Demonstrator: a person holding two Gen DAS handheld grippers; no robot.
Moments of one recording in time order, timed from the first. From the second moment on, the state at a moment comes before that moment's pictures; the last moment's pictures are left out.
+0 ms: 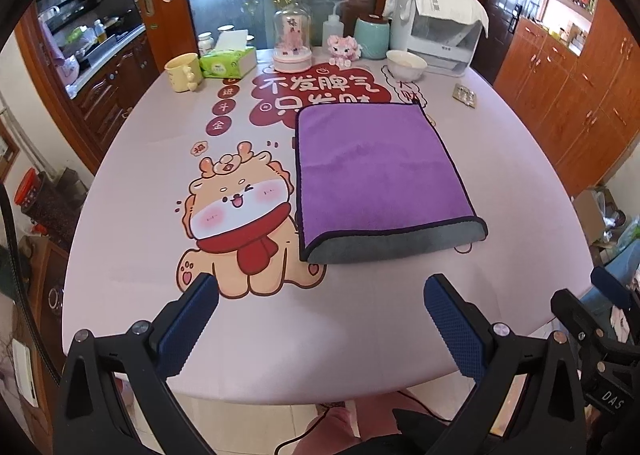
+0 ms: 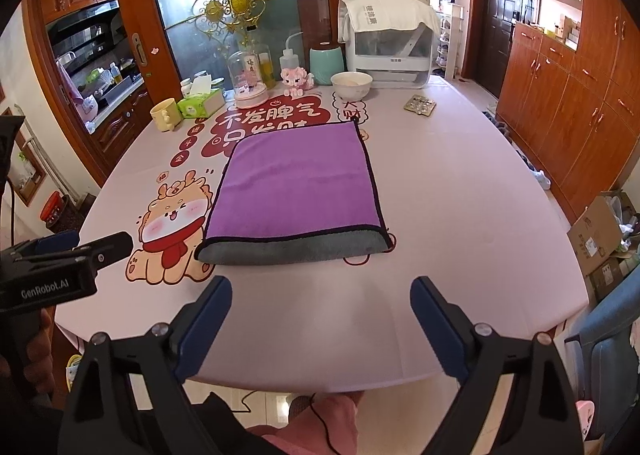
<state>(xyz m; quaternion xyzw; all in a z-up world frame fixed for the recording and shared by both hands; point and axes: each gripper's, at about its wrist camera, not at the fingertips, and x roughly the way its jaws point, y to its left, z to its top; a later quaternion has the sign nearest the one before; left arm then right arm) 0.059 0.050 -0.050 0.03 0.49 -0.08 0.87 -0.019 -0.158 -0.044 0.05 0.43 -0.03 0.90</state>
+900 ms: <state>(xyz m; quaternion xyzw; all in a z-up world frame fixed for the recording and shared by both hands) 0.151 0.028 -0.140 0.08 0.51 -0.14 0.84 0.078 -0.209 -0.128 -0.01 0.45 0.08 0.89</state>
